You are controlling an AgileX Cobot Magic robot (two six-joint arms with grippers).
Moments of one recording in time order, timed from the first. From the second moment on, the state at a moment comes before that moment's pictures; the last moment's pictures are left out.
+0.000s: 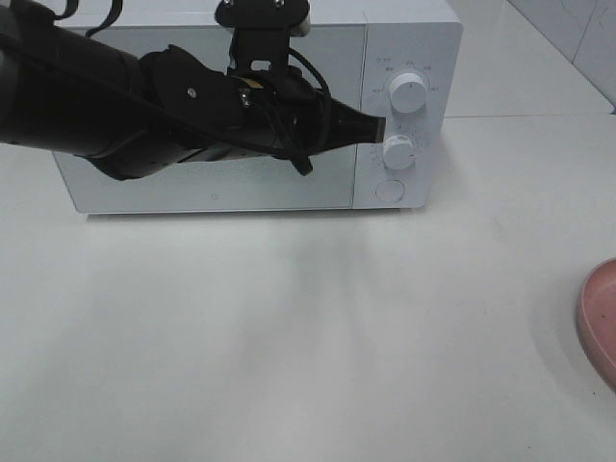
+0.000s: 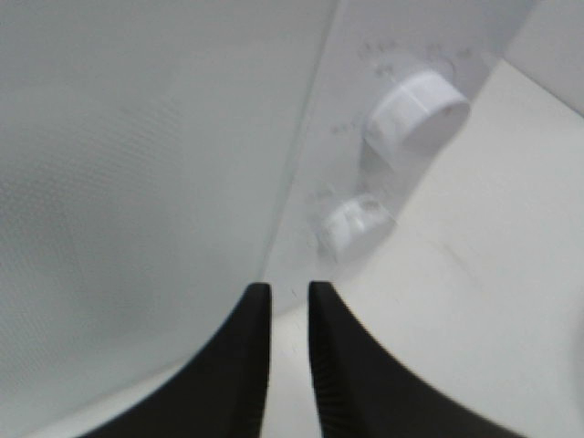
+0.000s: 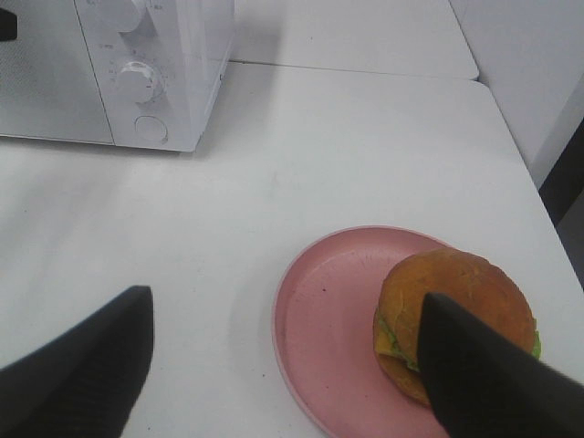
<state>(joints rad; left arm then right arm) -0.81 1.91 -1.18 -0.78 -0.17 0.52 0.11 0.00 -0.49 -0.10 0.96 0.03</state>
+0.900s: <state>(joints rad) -0.71 1.67 -1.18 -0.02 0.84 -0.08 0.11 0.00 -0.49 -0.10 0.96 0.03</state>
